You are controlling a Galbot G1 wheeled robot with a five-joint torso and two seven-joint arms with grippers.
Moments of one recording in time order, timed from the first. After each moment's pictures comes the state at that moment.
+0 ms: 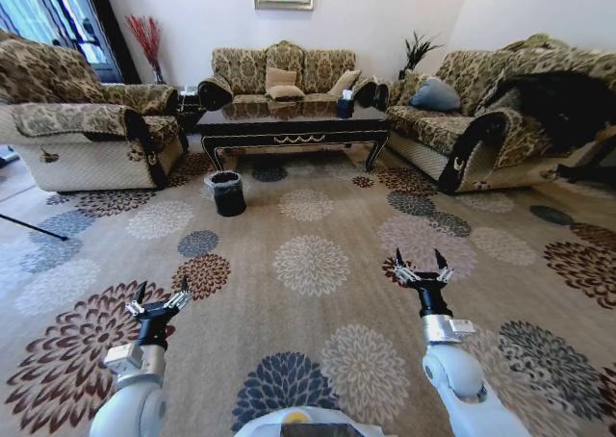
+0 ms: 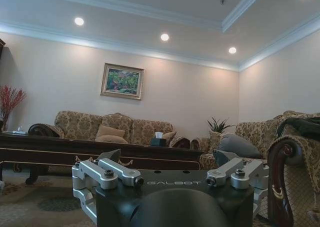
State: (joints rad) left arm 1.70 -1.47 -0.81 -2.23 -0.25 0.05 -0.09; right arm -1.51 1.16 0.62 1.99 0.27 0.29 0.20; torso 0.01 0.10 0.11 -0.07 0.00
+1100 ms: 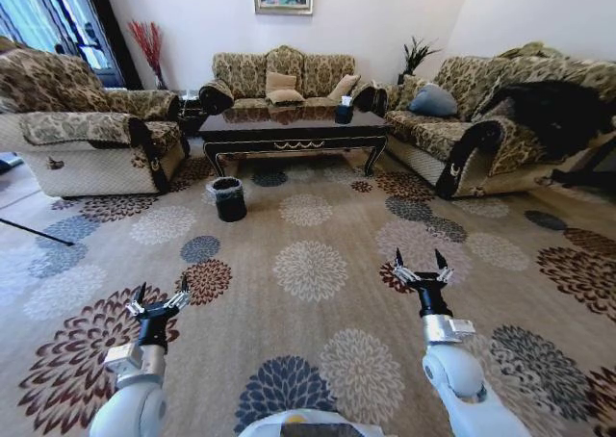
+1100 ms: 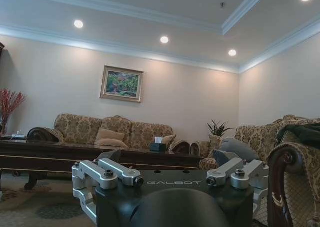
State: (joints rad) left arm 1.70 -1.47 -0.81 -2.23 -0.25 0.05 -0.09; right arm -1.51 1.16 0.62 1.99 0.27 0.29 0.20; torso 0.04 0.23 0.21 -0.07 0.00
